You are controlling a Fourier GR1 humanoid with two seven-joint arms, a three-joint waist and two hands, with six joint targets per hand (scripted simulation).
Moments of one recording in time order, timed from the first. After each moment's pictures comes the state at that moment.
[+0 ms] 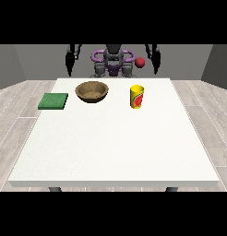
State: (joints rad) left arm -0.02 0.08 0.01 -1.55 0.03 -0.02 -0.02; right arm 0.00 -0.11 -0.01 -1.56 0.01 -0.01 0.02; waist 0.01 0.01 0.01
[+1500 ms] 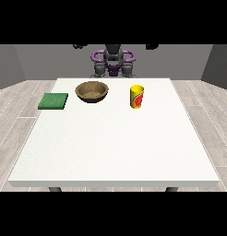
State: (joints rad) left arm -0.35 0.11 0.11 -1.72 0.21 -0.01 0.13; right arm -0.41 -0.04 0.33 -1.81 0.05 -0.35 0.34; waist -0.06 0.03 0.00
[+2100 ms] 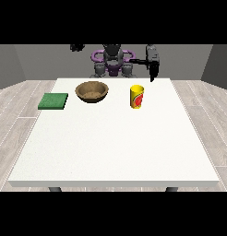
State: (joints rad) left arm -0.38 0.15 0.19 -1.39 0.10 -0.03 -0.27; right arm -0.45 -0.09 0.23 -1.89 -0.02 -0.24 0.28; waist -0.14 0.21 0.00
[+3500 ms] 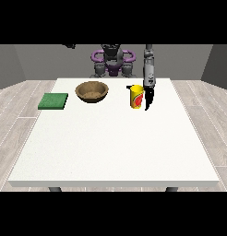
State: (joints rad) left arm -0.55 0.22 0.32 -0.63 0.10 -0.05 -0.80; right arm -0.33 -0.23 -0.04 -2.12 -0.24 0.00 0.32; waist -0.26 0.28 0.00
